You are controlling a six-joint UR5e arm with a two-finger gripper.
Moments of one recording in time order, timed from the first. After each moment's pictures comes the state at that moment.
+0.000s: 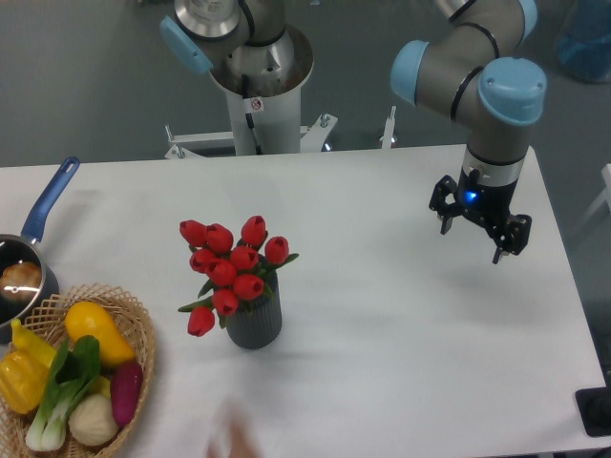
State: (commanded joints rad) arm 2.79 -1.90 -1.69 -0.93 1.46 1.54
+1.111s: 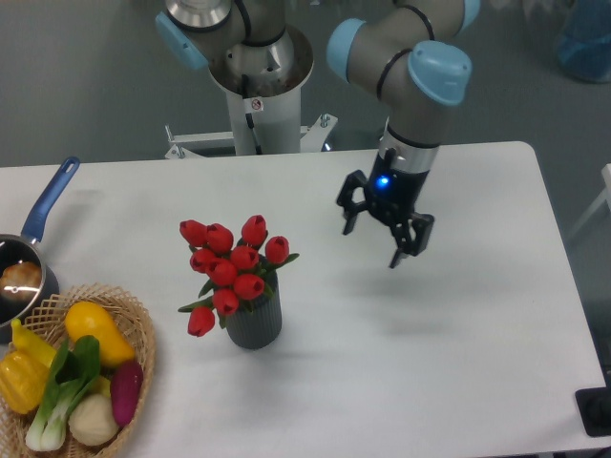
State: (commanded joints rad) arm 2.70 -1.70 -1.93 -0.93 0.98 1.44
